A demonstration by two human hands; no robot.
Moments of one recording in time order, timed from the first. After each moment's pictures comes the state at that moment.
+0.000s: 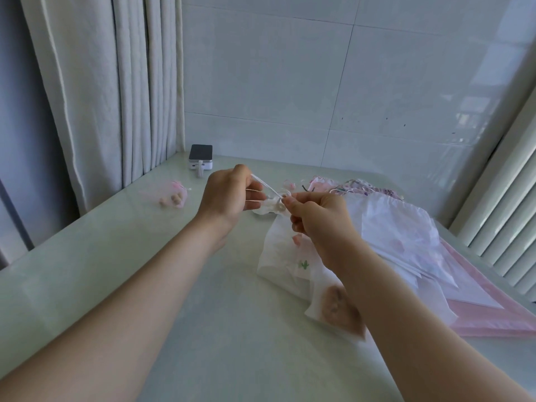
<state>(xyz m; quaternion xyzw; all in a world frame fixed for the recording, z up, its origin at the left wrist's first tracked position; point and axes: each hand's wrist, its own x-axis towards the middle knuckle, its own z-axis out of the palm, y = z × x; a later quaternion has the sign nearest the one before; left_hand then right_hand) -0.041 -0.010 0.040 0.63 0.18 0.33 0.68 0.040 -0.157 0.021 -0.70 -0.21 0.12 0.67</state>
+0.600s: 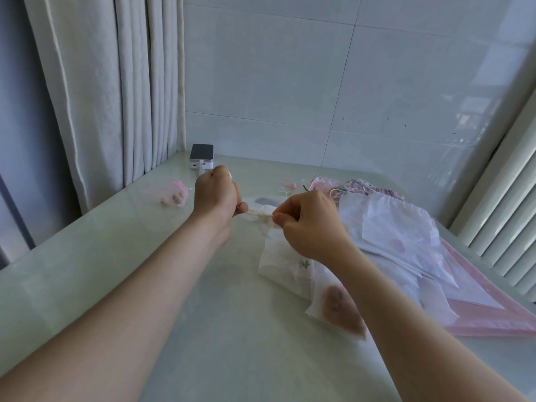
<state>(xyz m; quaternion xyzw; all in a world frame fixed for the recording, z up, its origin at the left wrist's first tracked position) -0.036 -0.005 0.039 0.53 0.28 0.37 0.71 0.030 -0.152 0.024 -0.85 -0.36 -0.06 0.38</state>
